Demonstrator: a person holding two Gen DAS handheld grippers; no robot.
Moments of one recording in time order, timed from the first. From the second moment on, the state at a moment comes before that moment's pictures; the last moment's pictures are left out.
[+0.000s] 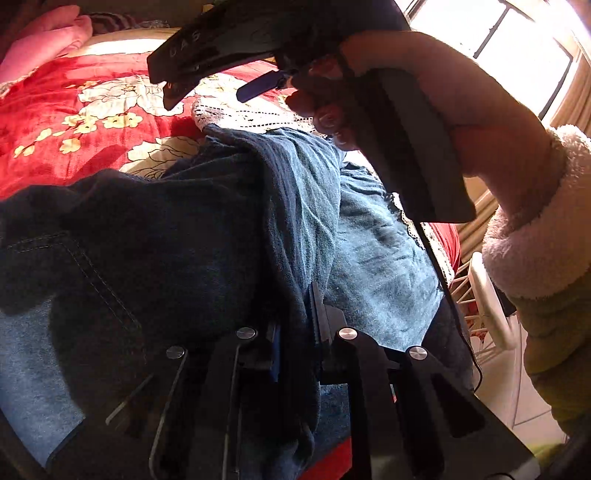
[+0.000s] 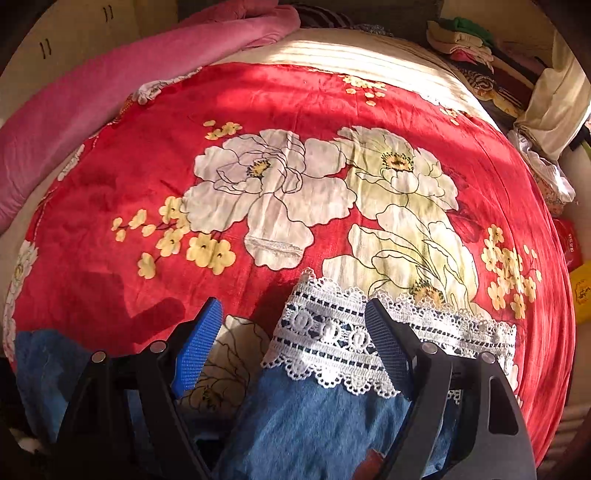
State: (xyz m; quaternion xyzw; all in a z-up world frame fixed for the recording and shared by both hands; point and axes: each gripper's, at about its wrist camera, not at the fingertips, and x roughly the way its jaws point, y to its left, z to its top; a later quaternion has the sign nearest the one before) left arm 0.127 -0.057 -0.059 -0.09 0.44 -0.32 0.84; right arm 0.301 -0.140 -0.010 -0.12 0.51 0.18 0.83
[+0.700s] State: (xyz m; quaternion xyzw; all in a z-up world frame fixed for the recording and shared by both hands) left arm 0.117 -0.045 -0.039 -0.07 0.40 -0.30 0.87; right arm 0.231 -0.293 0.076 0.07 0.40 0.16 0.90
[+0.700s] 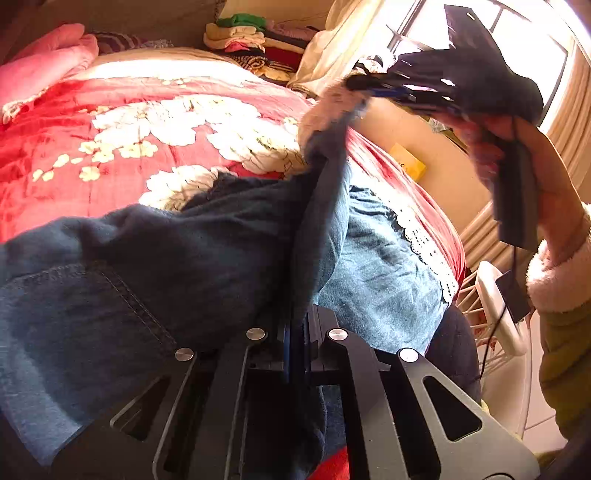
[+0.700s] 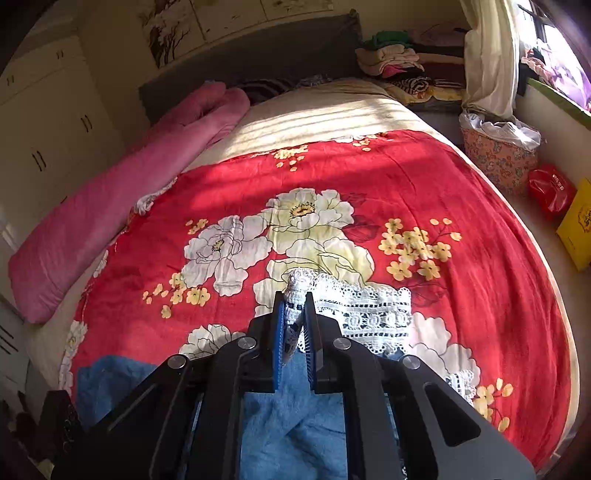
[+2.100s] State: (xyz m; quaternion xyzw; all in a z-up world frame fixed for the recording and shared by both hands) left arm 0.054 -0.106 -0.049 0.12 0.41 -0.31 0.85; right arm 0.037 -0.451 -0.049 0.20 0.44 0.12 0.87
